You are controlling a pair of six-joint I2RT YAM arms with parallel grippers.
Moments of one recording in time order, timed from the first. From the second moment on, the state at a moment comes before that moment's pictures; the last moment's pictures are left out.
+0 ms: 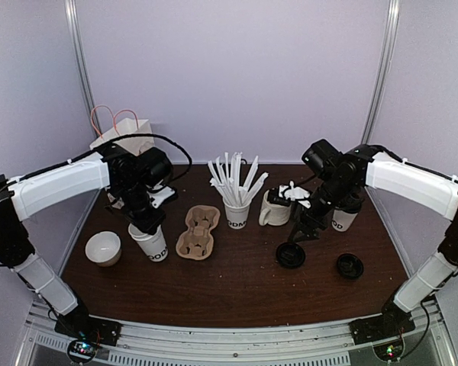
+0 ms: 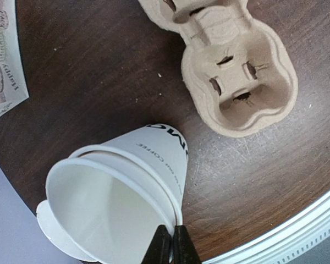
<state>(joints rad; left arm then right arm) -0.71 1.59 1.38 -1.21 -0.10 -0.10 0.63 1.53 1.34 -1.00 -0.39 -0.62</state>
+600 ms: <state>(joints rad) -0.62 1.52 1.47 -1.27 -0.04 -0.10 0.69 1.55 1.37 -1.02 -0.41 -0.63</state>
